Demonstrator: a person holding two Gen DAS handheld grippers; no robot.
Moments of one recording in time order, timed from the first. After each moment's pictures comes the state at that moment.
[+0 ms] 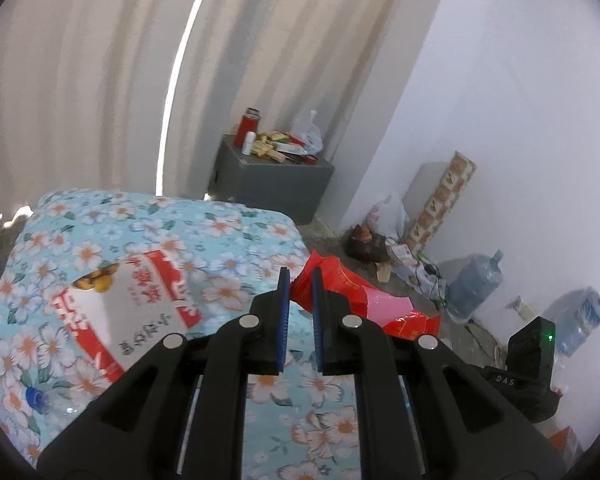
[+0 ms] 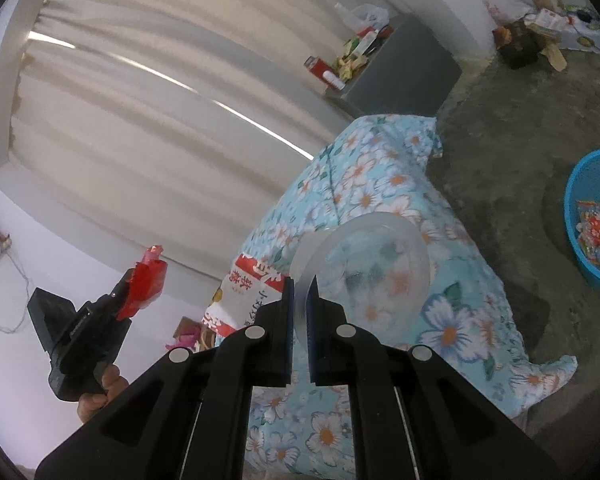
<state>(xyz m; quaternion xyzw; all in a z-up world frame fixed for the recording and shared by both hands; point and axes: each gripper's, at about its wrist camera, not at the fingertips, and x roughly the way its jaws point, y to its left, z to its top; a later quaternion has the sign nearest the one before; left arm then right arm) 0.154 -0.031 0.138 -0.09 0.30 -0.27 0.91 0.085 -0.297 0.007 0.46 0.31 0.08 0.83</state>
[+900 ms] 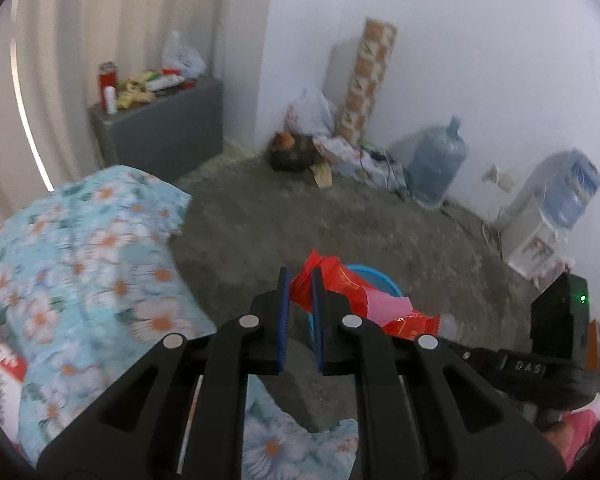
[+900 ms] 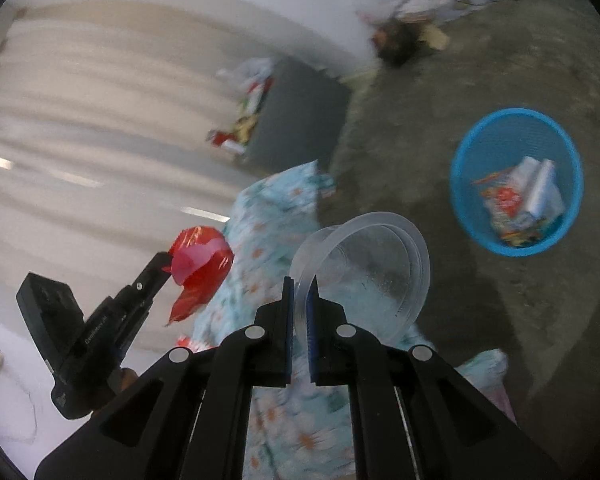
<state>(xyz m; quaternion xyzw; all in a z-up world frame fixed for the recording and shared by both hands) 0.171 -0.311 0.037 0.10 0.39 -0.40 0.82 0.012 -0.440 -0.075 0.57 0.27 -0.09 0.77</state>
